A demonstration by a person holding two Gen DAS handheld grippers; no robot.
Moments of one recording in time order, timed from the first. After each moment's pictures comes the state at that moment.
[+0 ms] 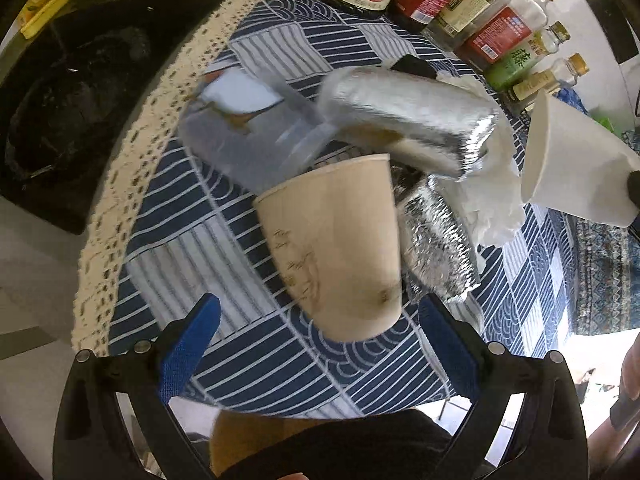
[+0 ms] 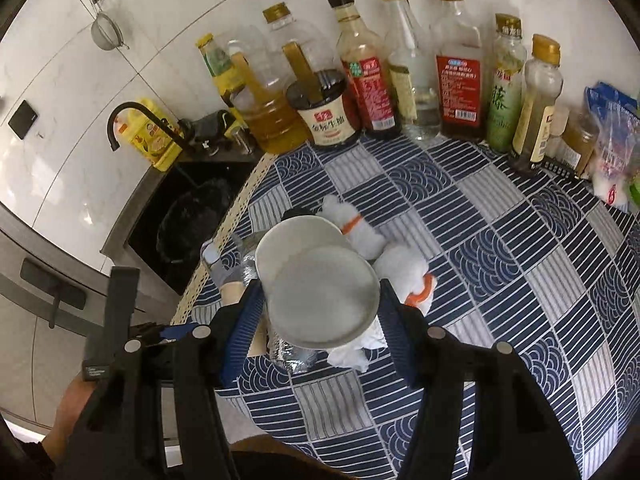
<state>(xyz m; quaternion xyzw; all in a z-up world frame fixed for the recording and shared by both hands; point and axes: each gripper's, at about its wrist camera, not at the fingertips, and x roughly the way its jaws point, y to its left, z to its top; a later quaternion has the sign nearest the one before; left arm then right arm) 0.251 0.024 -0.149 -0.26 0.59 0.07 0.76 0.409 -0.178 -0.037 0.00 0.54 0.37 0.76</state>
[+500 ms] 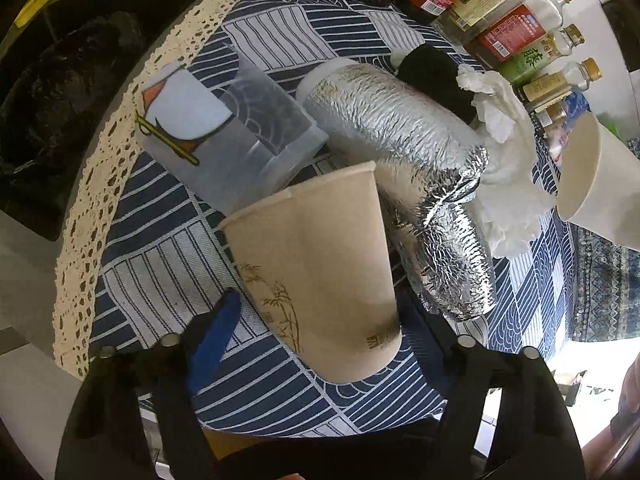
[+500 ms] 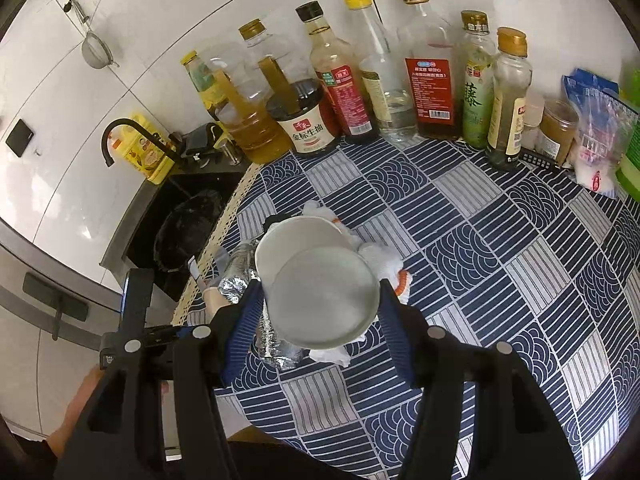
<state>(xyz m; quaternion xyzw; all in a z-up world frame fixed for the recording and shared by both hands) 0.268 0.027 -0.167 -0.28 0.60 0.06 0.74 0.415 -0.205 -0.034 0.02 0.54 0.35 0.77</state>
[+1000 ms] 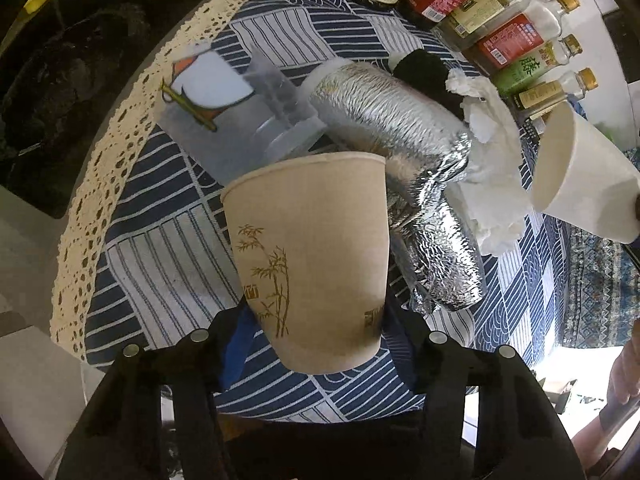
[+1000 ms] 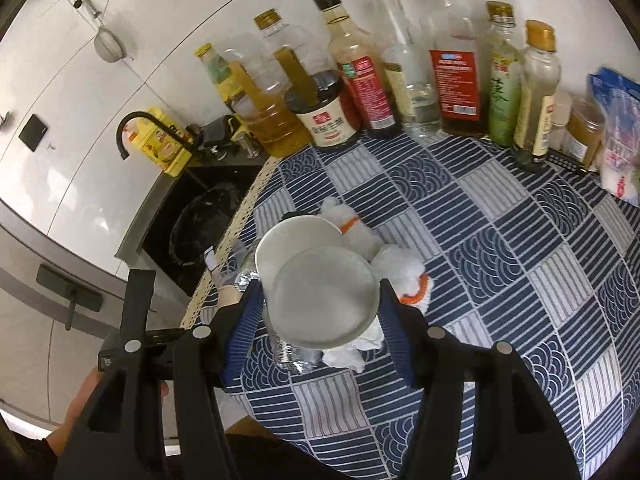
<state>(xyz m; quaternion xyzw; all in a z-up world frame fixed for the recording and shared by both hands) 0.256 0.023 -0.154 -0.29 0.60 0.07 0.75 0.421 -0.192 -0.043 0.03 0.54 0.39 0.74</state>
